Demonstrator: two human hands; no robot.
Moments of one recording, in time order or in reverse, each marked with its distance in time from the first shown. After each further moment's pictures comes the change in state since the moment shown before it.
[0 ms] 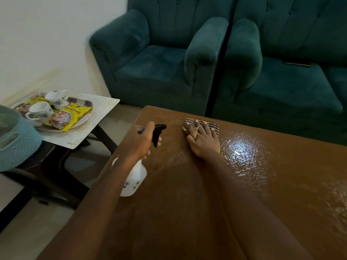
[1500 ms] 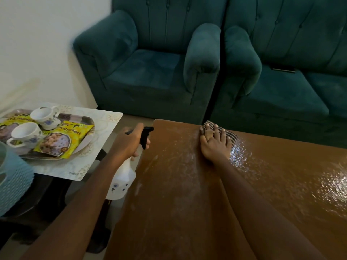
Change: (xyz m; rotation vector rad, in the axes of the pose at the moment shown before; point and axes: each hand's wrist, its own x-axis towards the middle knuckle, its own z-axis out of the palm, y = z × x) left_hand 0.116 -0.039 -0.091 0.050 -0.118 -0.059; right_hand 0.047 -0.057 0.006 0.119 0.084 0.399
